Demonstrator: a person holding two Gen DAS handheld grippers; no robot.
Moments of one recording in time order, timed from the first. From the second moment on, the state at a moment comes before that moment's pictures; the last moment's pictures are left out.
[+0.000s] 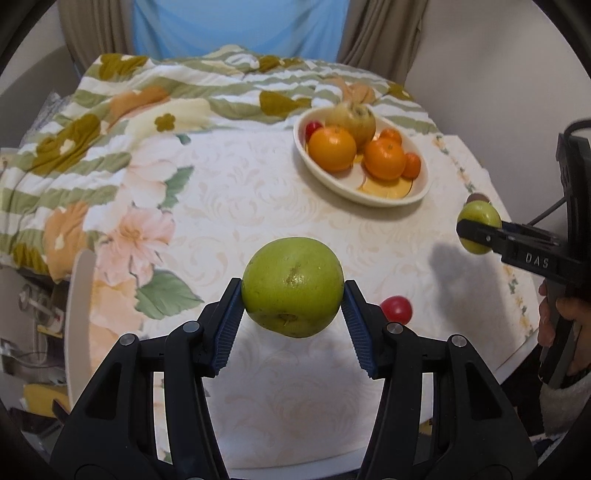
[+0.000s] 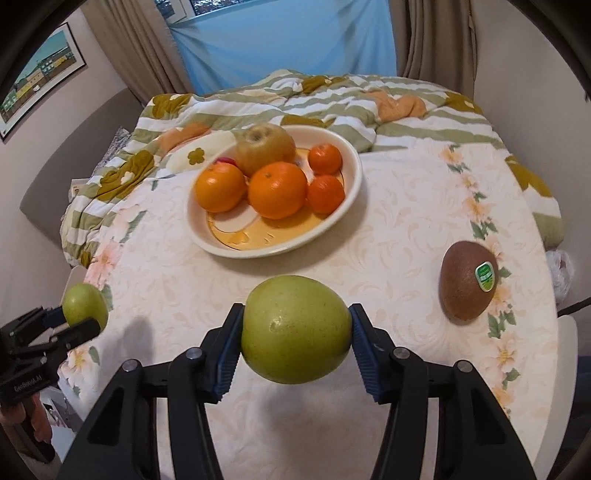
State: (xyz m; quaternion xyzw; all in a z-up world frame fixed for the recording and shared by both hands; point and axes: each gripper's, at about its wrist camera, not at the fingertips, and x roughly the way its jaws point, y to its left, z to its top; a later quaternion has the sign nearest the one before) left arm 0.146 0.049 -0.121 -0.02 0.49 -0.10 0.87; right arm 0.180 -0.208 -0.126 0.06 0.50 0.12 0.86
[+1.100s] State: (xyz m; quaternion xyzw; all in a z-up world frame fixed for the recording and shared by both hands) left arm 0.270 -0.061 -0.111 -0.04 0.49 -0.09 0.87; right arm 0.276 -0.271 -0.080 0.00 0.47 0.18 0.86
